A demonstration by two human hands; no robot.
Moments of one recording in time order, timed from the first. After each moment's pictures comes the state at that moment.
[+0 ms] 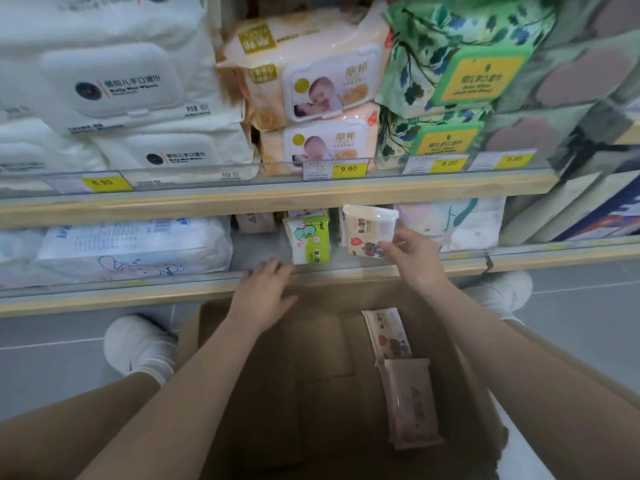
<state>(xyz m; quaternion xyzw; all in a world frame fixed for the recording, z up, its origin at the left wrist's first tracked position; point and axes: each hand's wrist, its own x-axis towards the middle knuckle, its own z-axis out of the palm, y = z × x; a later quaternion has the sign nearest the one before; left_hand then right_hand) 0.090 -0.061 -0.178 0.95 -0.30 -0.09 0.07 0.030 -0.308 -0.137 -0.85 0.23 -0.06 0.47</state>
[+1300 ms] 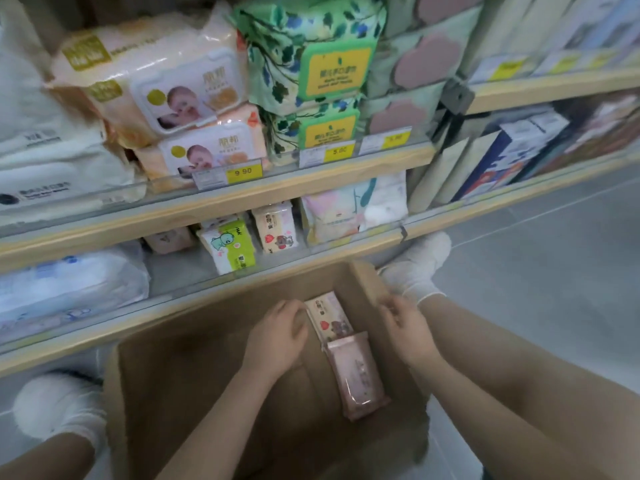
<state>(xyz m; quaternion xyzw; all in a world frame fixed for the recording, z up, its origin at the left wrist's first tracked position) -0.001 -0.142 -0.186 0.89 -0.31 -0.19 0.28 -0.133 -0.334 -0.188 -0.85 0.38 -0.03 0.38</state>
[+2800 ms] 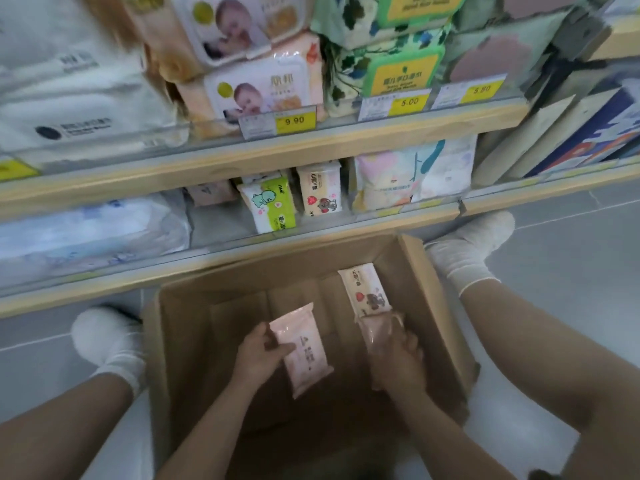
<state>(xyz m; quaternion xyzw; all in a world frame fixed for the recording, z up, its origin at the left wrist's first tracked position) -0.018 -0.050 -0.279 0.81 0.09 -0.37 0.44 -0.148 -0.250 -0.278 -0.85 0.43 0.19 0.23</state>
